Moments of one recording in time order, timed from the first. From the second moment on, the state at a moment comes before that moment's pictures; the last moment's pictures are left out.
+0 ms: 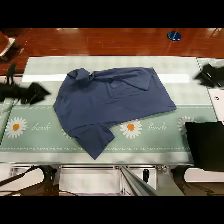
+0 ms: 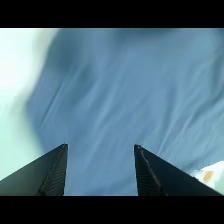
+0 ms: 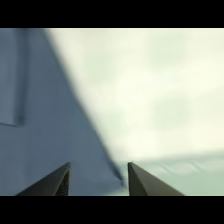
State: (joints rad) left arm 0.43 -1.27 0.93 0.88 -1.21 -1.26; right arm -0.49 -1.49 1.42 -1.15 1.33 1.47
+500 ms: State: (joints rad) left arm 0.54 -1.04 0.34 0.74 -1.19 -1.19; right arm -0.65 -1.21 0.92 -1.01 1.22 1.37
